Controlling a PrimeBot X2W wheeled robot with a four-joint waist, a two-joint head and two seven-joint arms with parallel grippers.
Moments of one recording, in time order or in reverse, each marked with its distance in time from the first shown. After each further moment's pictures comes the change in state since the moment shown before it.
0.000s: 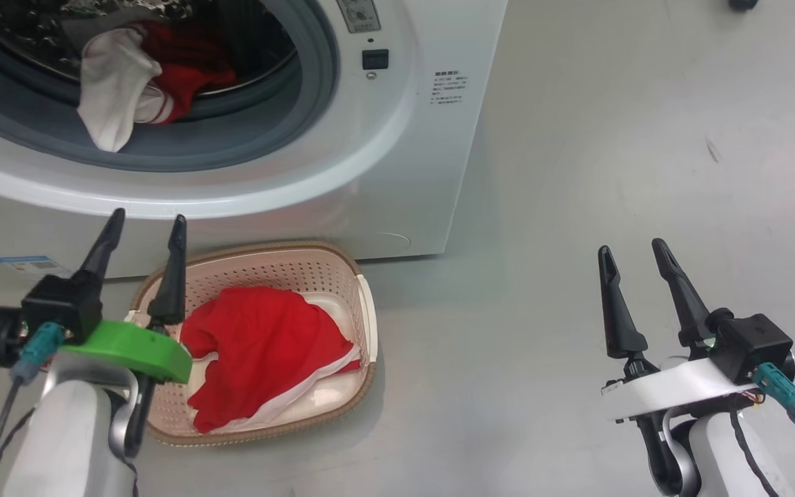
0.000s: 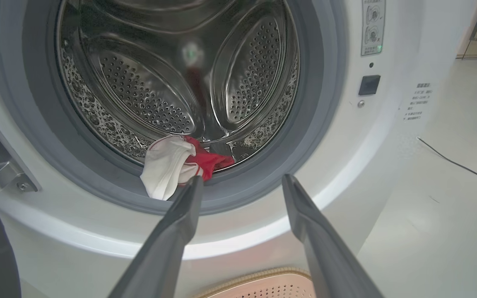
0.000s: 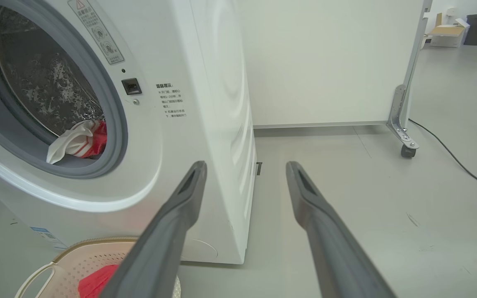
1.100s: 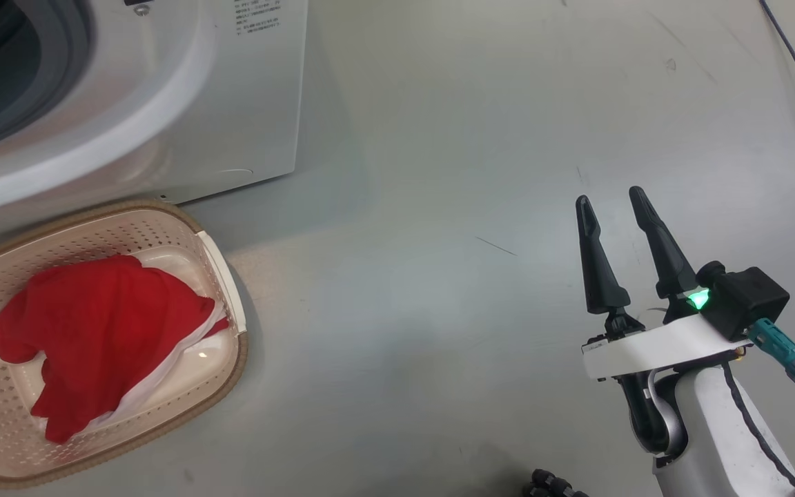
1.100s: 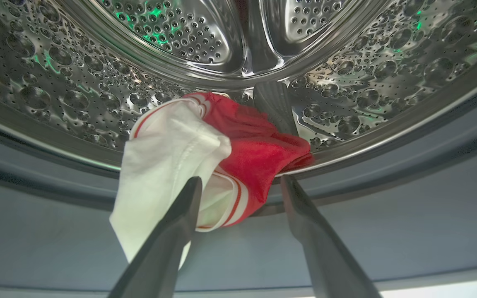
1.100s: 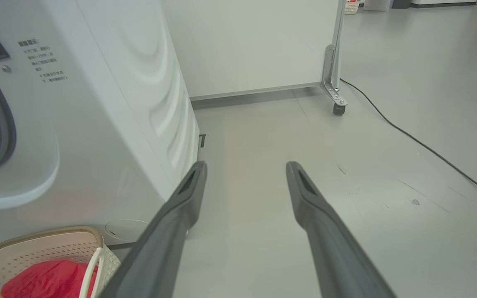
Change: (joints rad) left arm -0.515 0.257 0.158 0.342 0.032 0.170 0.382; right arm -0.123 0.017 0.043 0.005 0.065 0.000 0.000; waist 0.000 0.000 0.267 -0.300
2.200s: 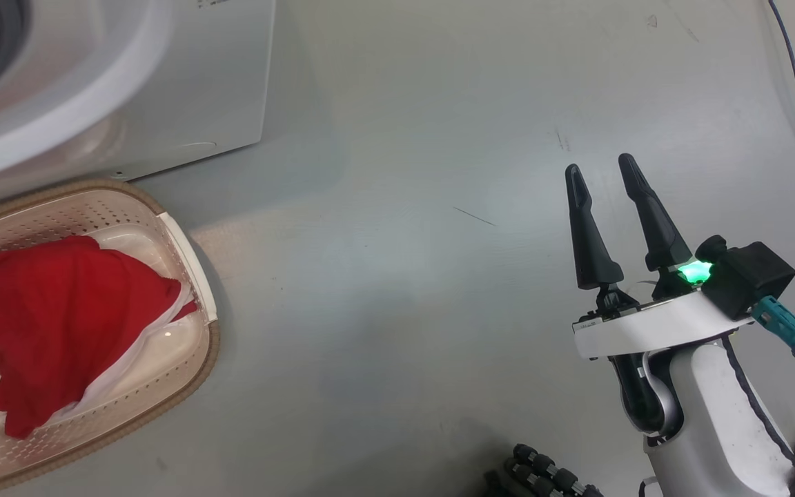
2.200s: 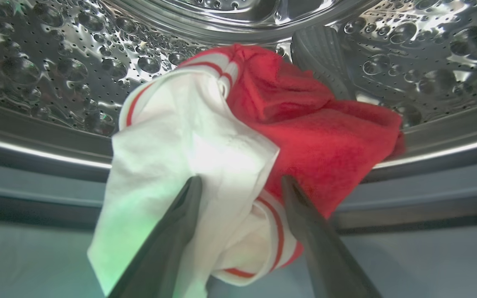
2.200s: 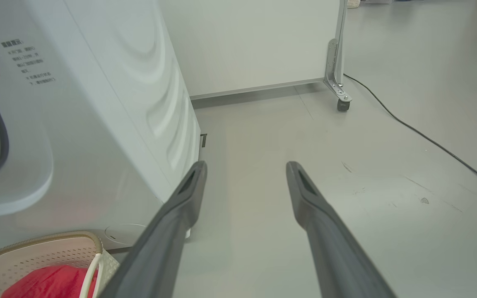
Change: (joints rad) left arm -0.178 0.082 -0.018 0.185 0.110 0.056 0.061; right arm -0.054 0.003 0.031 -0.026 0.052 -0.002 0.000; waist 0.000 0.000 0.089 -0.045
